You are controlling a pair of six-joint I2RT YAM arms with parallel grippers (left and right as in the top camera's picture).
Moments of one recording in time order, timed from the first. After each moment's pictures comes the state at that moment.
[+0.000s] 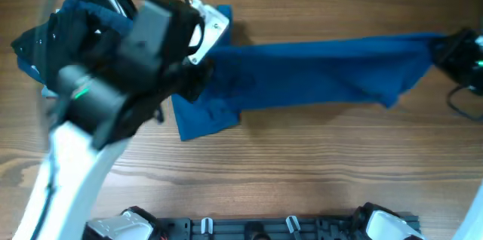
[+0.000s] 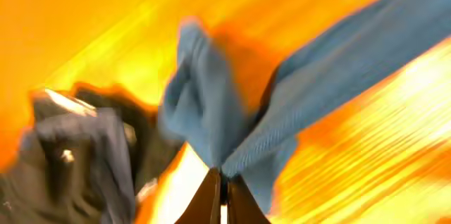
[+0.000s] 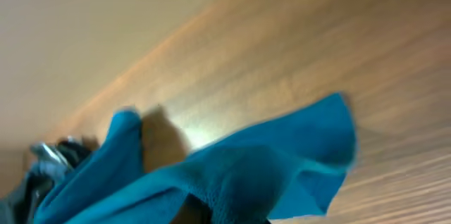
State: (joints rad) left arm -0.57 1.44 1.99 -1.42 -0.16 0.16; right arm -0.41 1.30 1.76 -1.27 -0.38 0.31
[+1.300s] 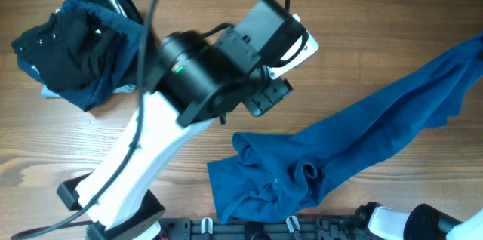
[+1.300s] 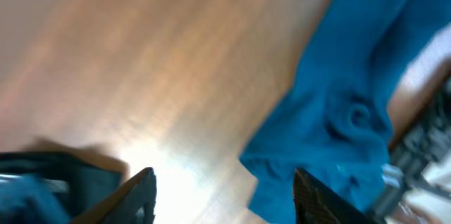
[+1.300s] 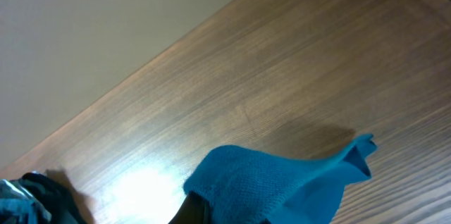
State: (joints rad) left arm -0.86 1.80 2.41 -1.68 -0.07 0.13; right arm -0.48 1.48 2.30 -1.61 -0.26 0.23
